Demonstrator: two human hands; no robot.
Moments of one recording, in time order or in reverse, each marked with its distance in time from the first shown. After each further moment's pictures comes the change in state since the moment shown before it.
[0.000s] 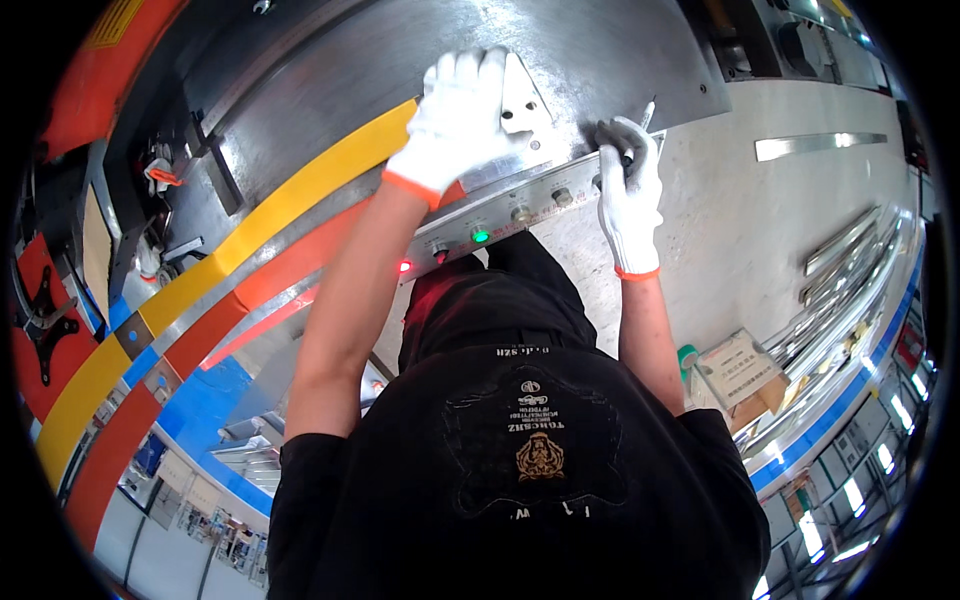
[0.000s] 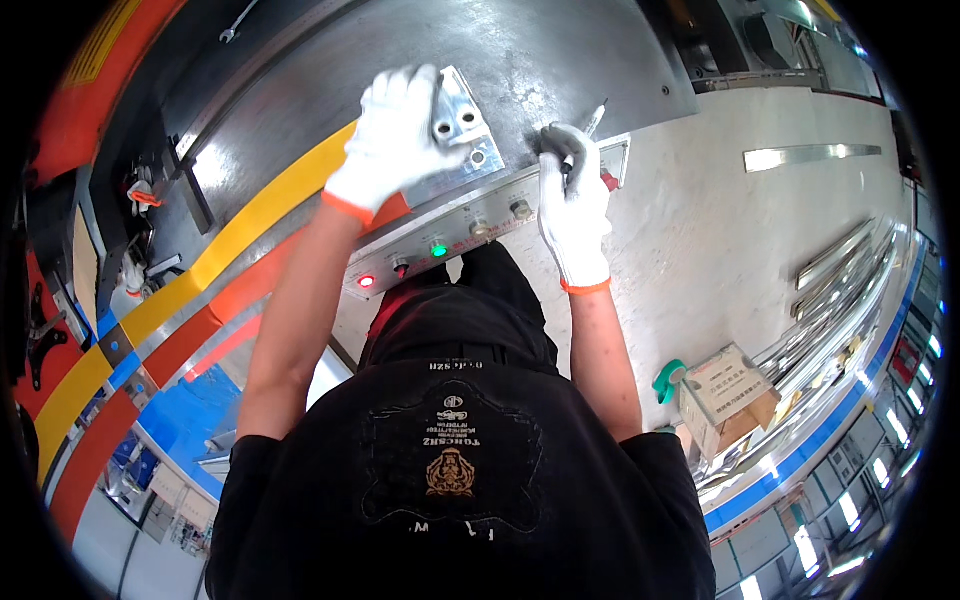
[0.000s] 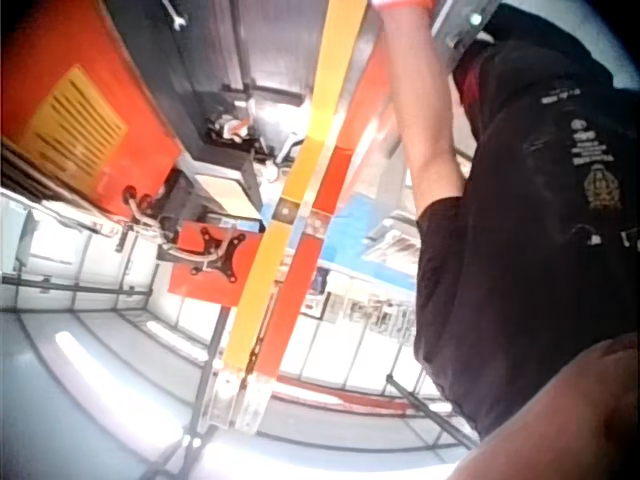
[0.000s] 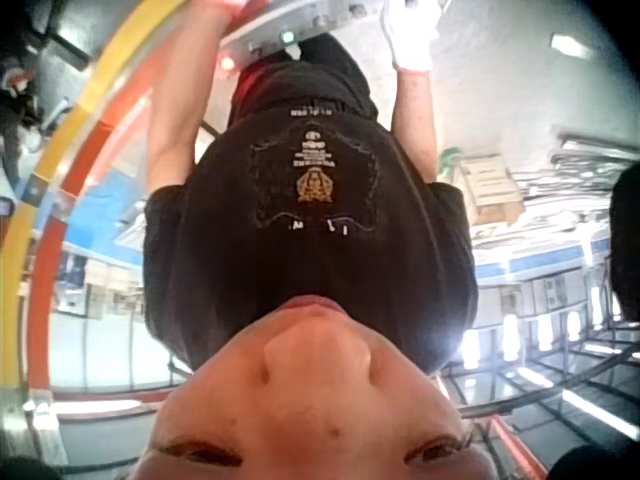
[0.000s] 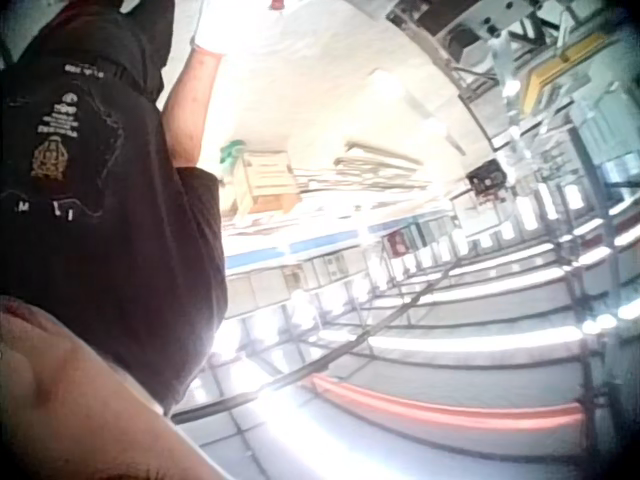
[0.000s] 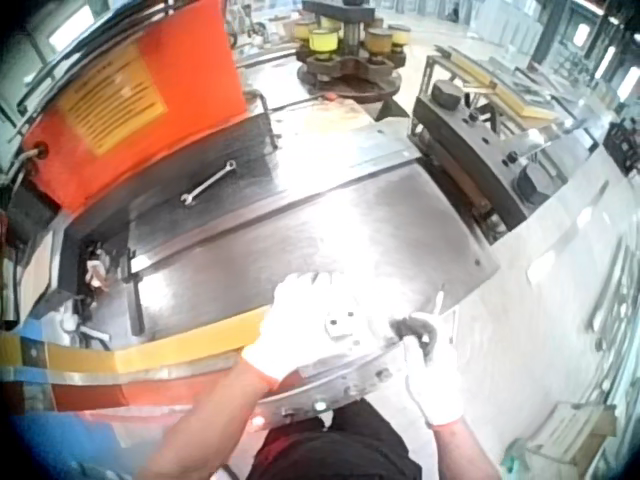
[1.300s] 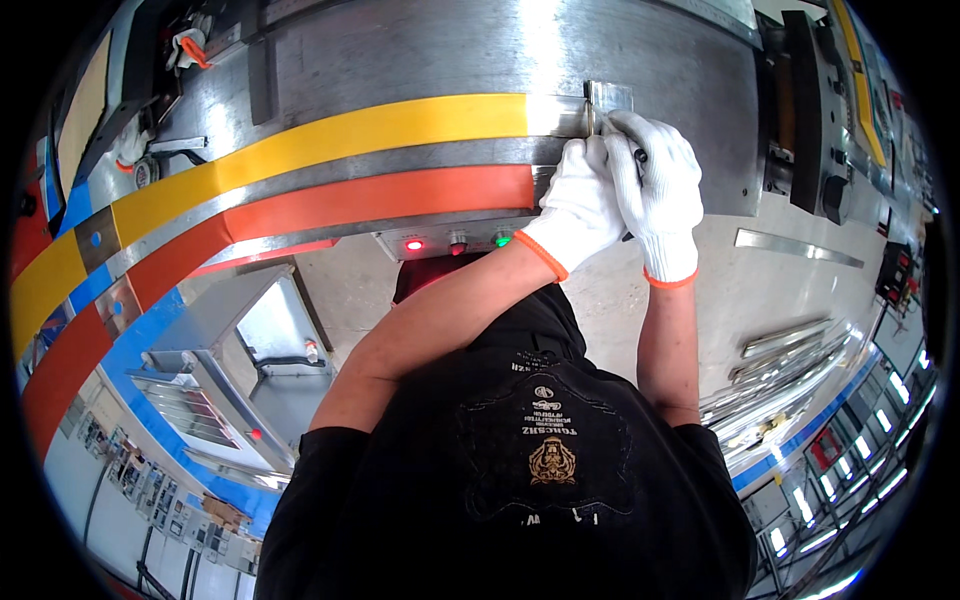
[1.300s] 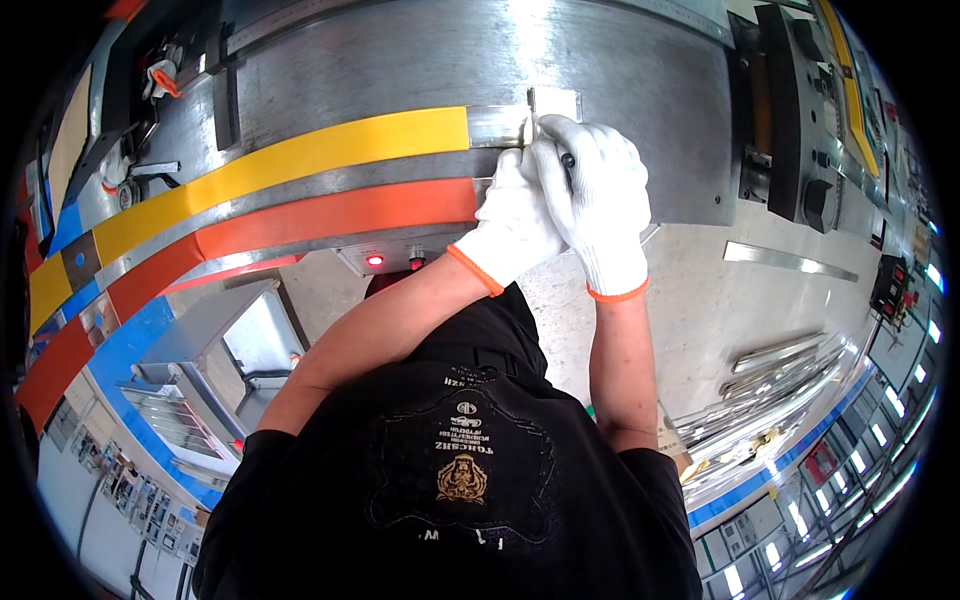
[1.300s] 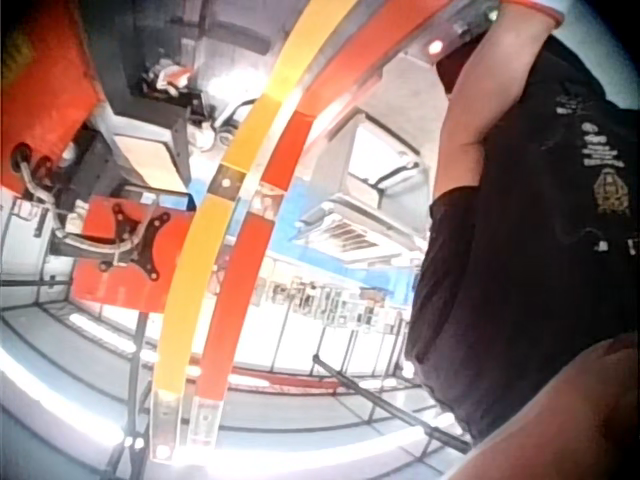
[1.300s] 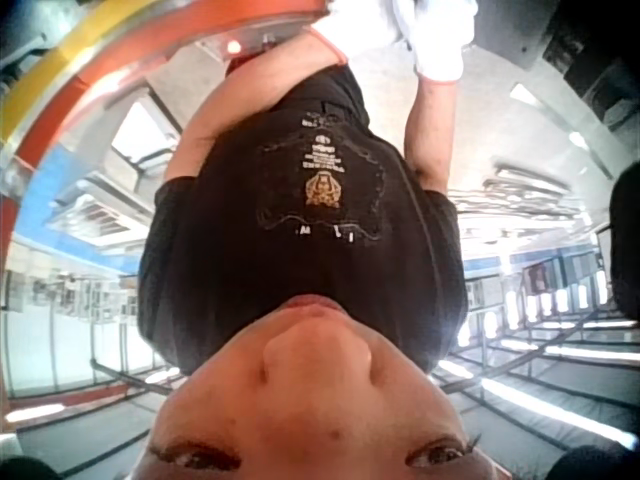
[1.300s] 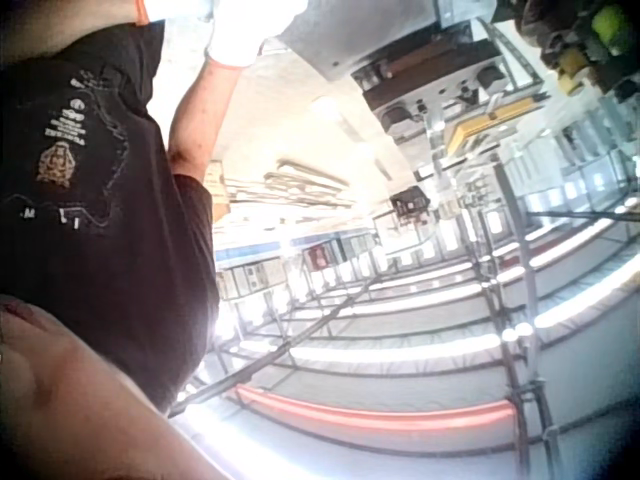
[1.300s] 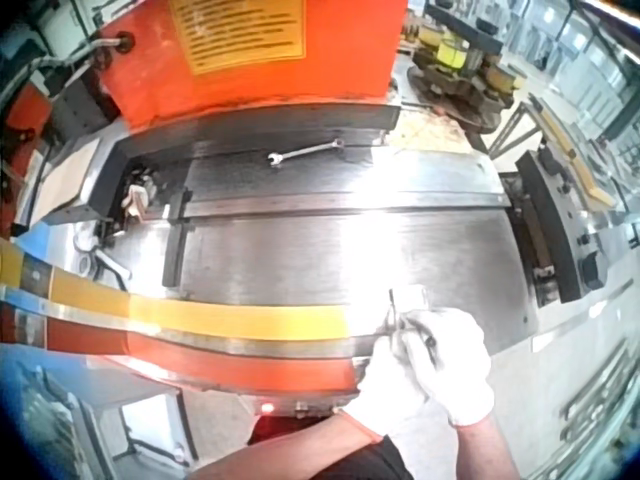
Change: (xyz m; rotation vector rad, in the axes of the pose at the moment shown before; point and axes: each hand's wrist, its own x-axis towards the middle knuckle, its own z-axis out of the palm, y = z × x) left_hand -0.027 0.056 0.040 -0.231 0.261 -0.266; right_hand 0.065 -0.088 0.073 -0.562 -0.450 -0.742
